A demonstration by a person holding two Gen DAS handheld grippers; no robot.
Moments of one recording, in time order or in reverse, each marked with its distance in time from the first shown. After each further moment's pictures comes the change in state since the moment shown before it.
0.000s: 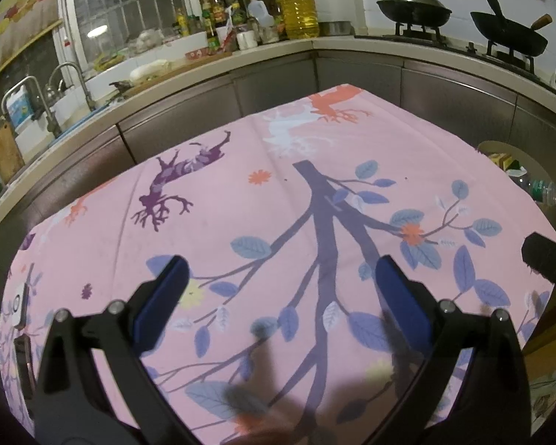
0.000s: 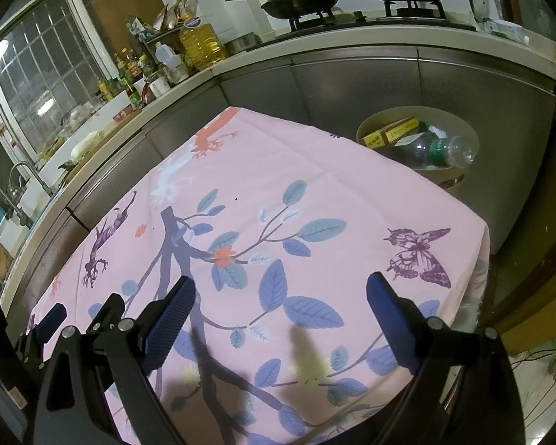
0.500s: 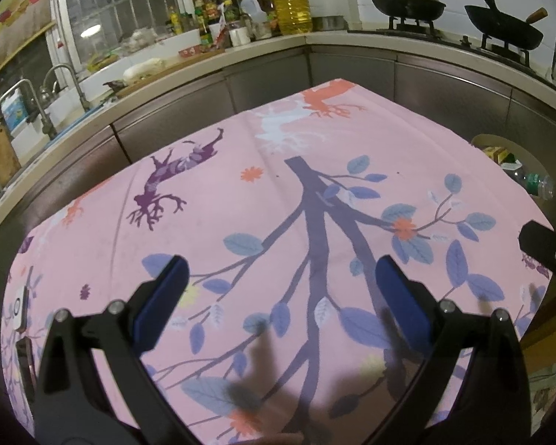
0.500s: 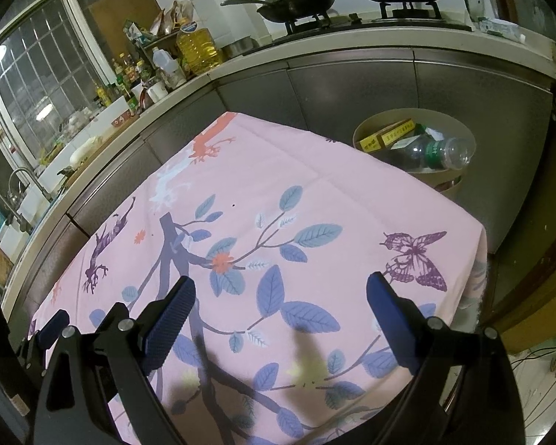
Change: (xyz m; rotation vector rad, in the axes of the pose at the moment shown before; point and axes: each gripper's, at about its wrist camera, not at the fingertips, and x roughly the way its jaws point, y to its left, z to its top) left arm -0.002 -0.006 0.001 0.022 0.022 -0.016; right arm -0.002 -0.004 0.003 0.011 -0.011 0.002
